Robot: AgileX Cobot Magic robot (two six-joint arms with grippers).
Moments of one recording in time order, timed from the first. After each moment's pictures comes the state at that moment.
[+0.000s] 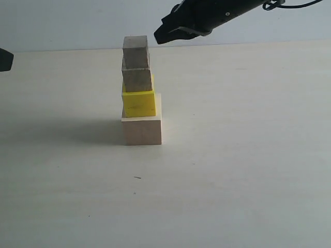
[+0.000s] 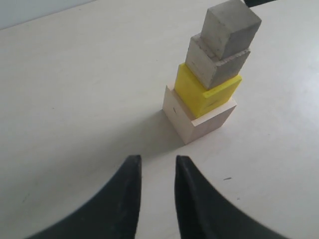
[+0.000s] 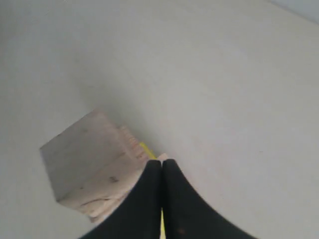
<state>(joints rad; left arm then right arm) -0.21 1.00 -0.88 -0.44 0.76 0.52 0.34 1.88 -1.48 0.99 0.83 -1.03</state>
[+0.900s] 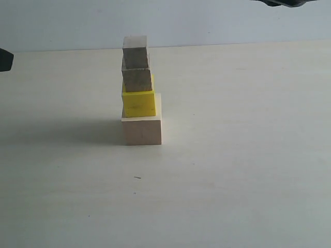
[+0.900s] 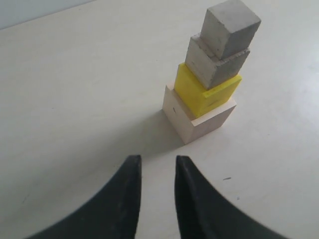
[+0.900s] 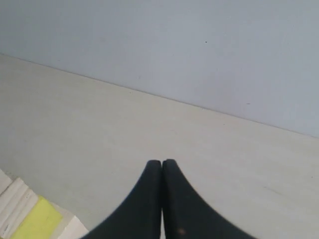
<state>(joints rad) -0.21 1.00 -0.88 -0.44 0.76 0.52 0.20 1.45 -1.08 0.98 0.38 -0.99</state>
